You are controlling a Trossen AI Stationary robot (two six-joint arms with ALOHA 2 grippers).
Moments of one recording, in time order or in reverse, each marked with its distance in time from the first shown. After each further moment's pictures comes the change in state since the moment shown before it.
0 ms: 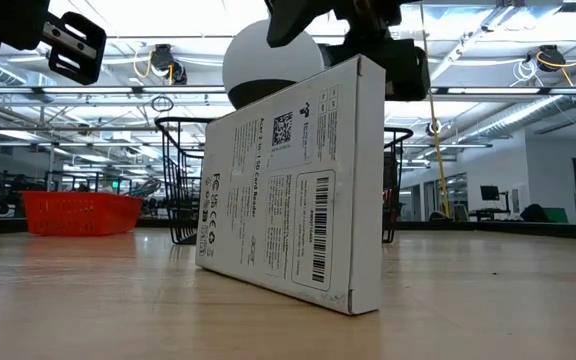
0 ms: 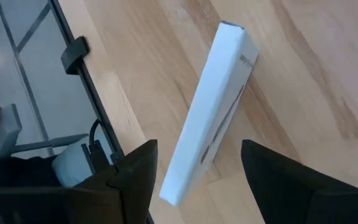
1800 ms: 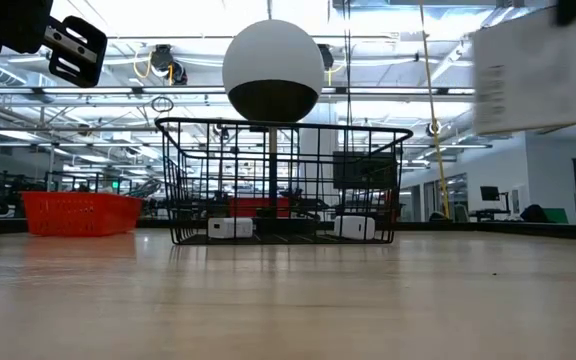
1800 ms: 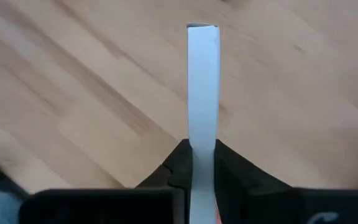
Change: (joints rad) left arm 0.000 0.000 0.001 -0.009 -0.012 -0.017; right arm 0.286 -0.289 -0.001 -0.845 0.430 0.541
